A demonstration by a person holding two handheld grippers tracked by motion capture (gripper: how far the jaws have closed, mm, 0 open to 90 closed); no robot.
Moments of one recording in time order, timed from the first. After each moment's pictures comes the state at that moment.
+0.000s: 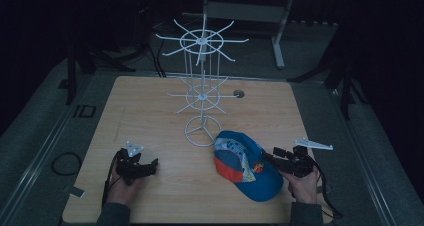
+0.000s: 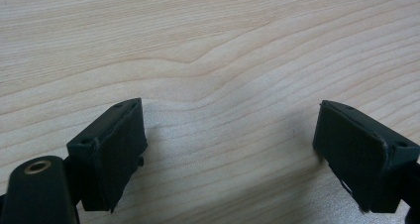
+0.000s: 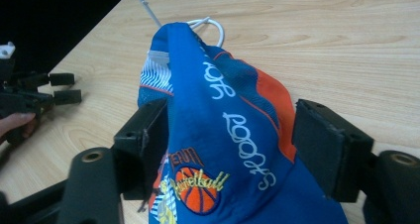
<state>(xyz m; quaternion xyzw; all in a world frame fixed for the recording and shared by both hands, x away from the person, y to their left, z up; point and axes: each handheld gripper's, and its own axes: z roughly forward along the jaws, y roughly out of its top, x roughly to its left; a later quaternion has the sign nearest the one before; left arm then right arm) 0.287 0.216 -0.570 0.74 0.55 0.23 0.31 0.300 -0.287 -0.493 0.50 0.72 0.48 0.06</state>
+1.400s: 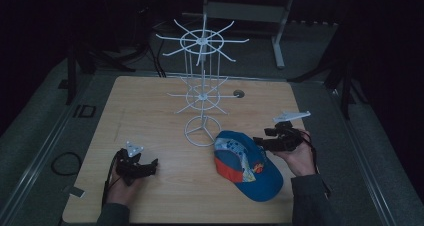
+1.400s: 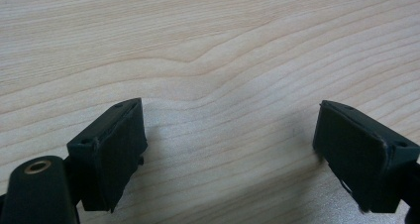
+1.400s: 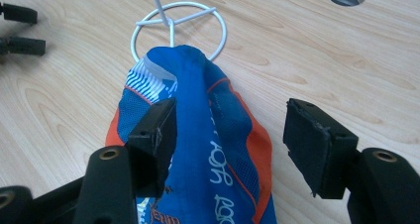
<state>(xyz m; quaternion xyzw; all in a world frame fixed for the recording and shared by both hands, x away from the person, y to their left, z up) 0.286 0.216 -0.570 0.74 0.55 0.23 0.31 0.352 -0.245 -0.439 0.40 0.83 0.37 0.11</state>
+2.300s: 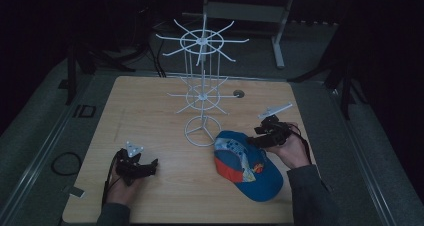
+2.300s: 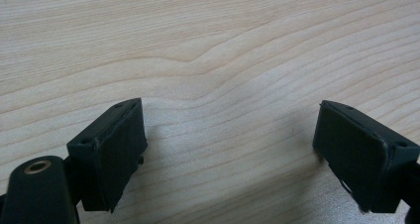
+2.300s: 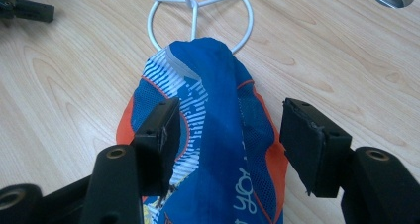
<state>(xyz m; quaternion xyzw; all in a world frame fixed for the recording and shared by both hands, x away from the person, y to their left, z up) 0.286 0.216 -0.570 0.74 0.55 0.23 0.31 0.367 -0.213 -0.430 0.35 0.88 0.31 0.09</state>
